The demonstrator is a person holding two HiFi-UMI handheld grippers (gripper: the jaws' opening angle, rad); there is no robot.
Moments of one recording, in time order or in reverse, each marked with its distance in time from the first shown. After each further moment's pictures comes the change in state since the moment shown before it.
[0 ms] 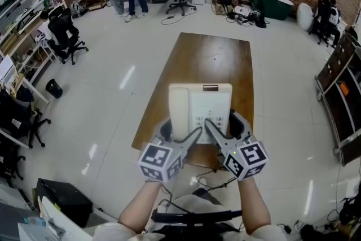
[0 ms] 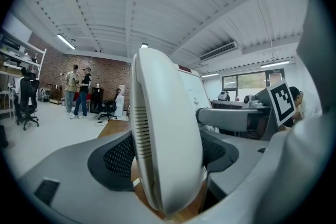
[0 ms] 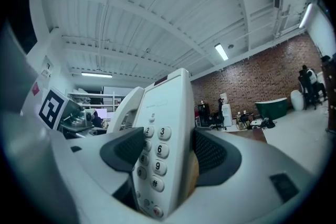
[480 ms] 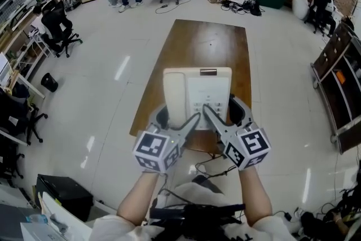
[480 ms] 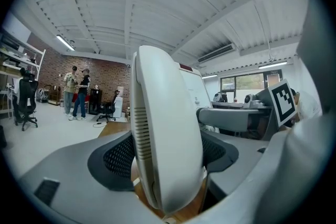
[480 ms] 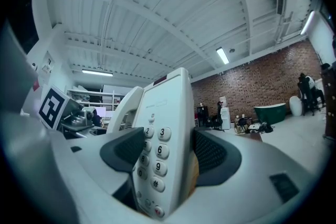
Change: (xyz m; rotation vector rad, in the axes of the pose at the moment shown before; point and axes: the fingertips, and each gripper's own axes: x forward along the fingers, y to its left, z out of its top) left arm -0.018 -0.007 0.009 0.000 -0.016 -0.015; right arm -0.013 0.018 0.011 -0.038 -0.014 -0.019
